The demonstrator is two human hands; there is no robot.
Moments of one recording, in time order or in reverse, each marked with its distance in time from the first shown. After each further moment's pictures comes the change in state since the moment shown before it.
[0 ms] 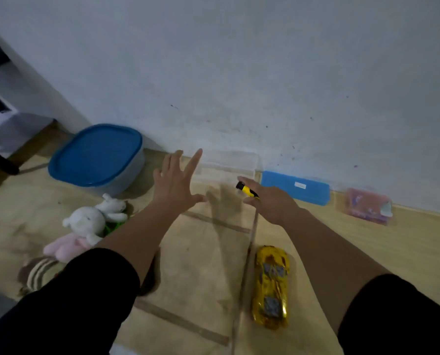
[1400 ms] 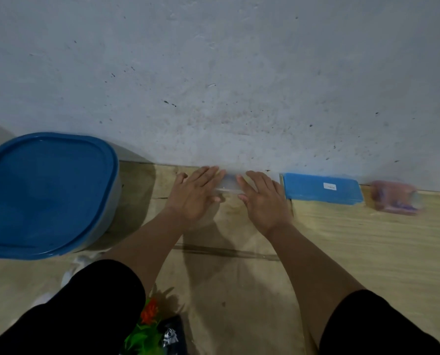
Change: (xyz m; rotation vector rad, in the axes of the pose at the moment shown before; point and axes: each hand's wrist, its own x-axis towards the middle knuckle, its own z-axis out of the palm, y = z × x) left_hand 0.121 -0.052 0.107 -0.151 -0.120 0.592; right_hand 0.115 -0.037 0.080 -0.311 0.302 0.200
